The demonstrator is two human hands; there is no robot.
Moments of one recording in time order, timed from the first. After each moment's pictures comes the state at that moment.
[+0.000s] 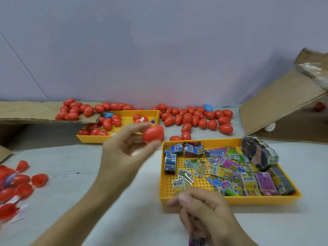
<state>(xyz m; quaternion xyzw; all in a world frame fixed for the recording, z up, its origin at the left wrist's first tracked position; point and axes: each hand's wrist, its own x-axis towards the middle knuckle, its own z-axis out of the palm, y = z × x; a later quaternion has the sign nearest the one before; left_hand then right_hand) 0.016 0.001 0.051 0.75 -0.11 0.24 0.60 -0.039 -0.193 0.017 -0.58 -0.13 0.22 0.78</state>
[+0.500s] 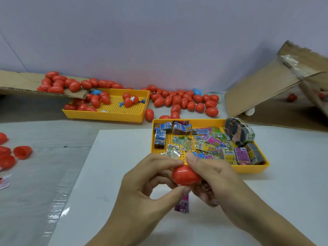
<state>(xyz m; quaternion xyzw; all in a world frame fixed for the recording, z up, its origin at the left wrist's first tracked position) -0.080 -0.052 0.023 0.72 -0.18 0.14 0.66 -0.050 -0.221 0.039 -0.71 -0.09 0.19 0.67</state>
